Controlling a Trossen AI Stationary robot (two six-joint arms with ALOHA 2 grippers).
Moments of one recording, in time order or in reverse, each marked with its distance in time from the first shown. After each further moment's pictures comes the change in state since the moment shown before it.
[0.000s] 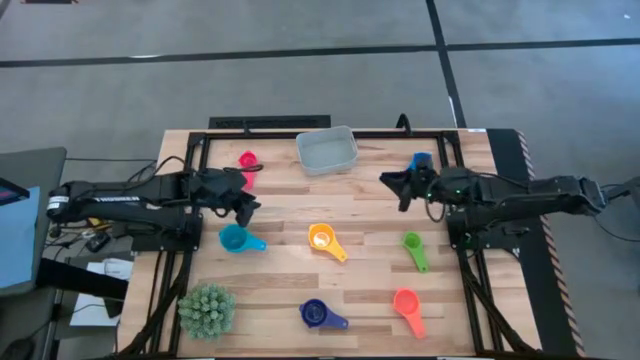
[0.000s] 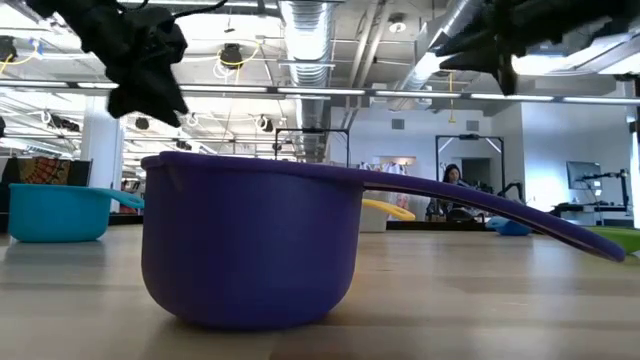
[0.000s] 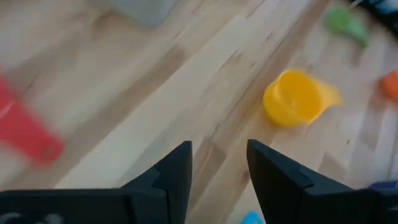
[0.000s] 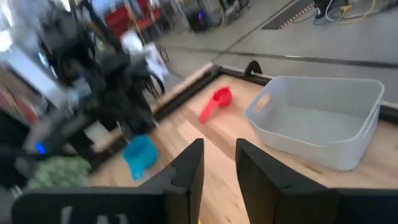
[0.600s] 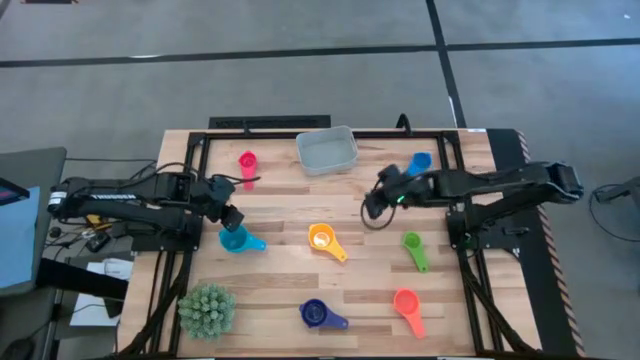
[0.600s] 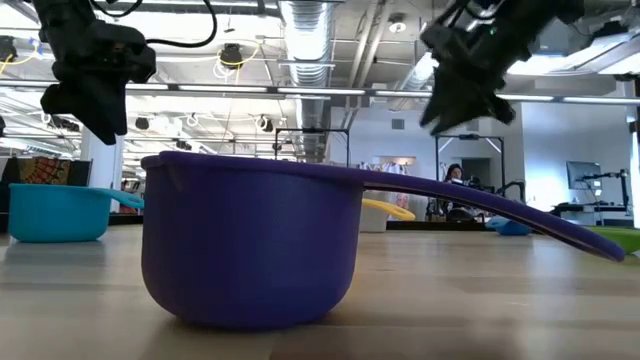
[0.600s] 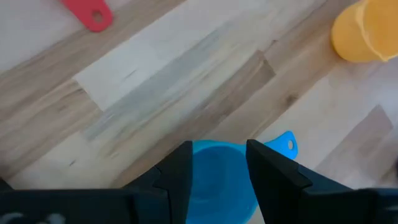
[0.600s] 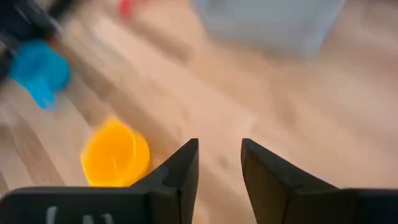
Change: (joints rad) left arm -0.066 0.012 0.051 -0.354 0.025 -0.260; right arm 0.021 0.443 0.242 -0.433 -0.051 0.317
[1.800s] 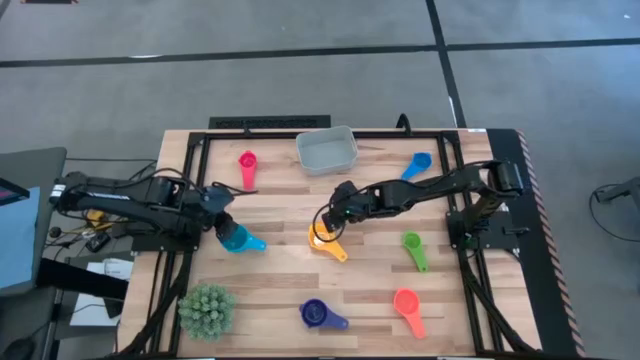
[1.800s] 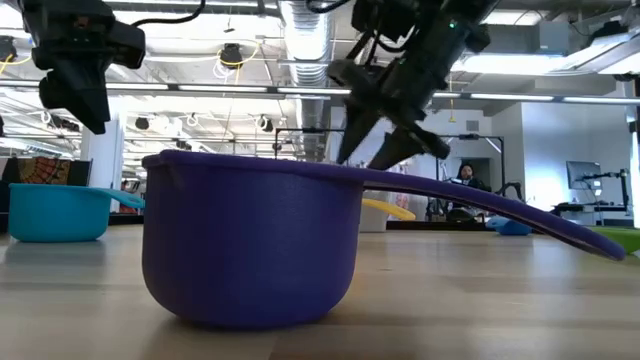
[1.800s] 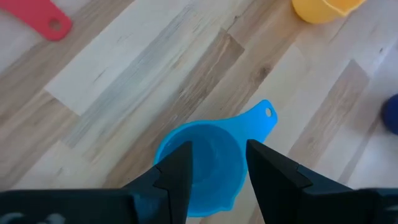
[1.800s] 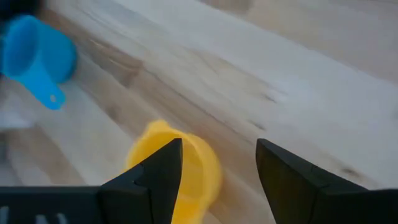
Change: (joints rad) left arm -0.141 -0.052 -0.001 -0.009 -0.006 0.069; right arm 0.034 0.499 0.296 0.100 -0.126 0.176
